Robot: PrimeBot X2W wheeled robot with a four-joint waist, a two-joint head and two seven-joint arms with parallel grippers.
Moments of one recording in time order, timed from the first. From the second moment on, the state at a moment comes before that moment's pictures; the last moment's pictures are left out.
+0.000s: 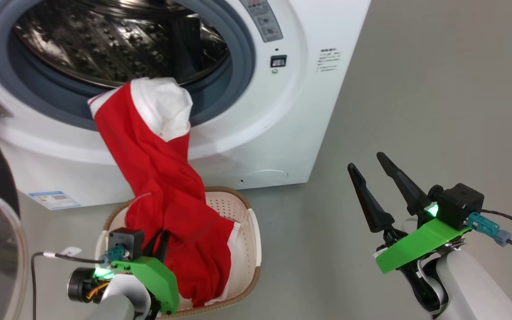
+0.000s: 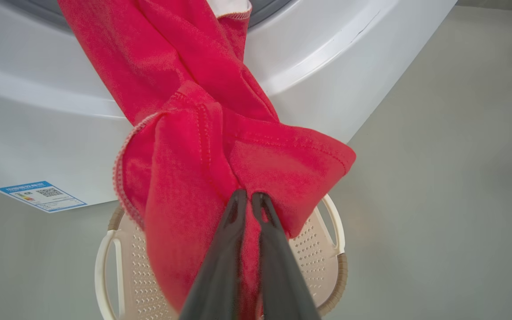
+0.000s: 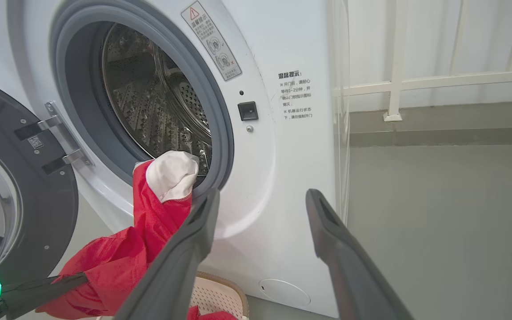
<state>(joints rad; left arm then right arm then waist) -0.42 0.14 -0.53 0.69 -0.50 0.00 -0.10 -0.33 -0.22 0.30 0.24 0.47 0.13 -0.26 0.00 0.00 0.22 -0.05</state>
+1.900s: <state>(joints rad) -0.63 0.04 -0.57 1.28 -0.58 -0.12 -0.23 -0.37 -0.22 0.31 0.24 0.47 0.13 -0.26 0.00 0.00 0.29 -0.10</state>
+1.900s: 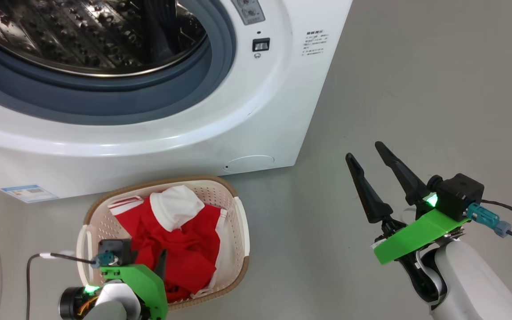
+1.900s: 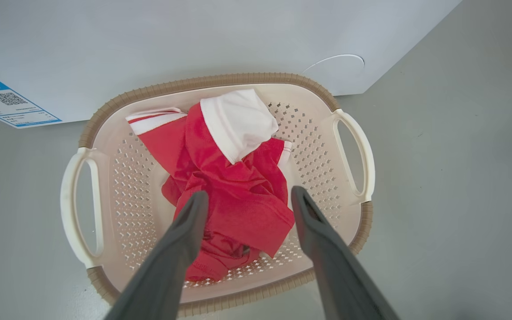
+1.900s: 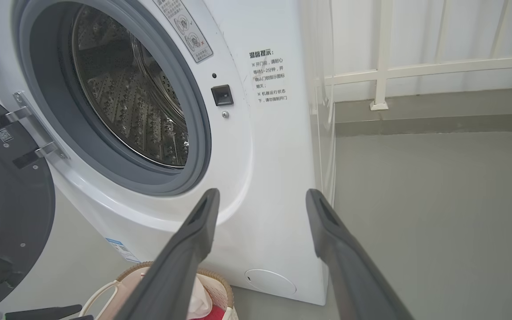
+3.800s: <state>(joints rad) -0.29 0.19 -0.32 0.40 -0.47 0.04 -0.25 -0.30 -0.23 0.30 0.27 0.48 0.13 -0.26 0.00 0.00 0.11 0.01</state>
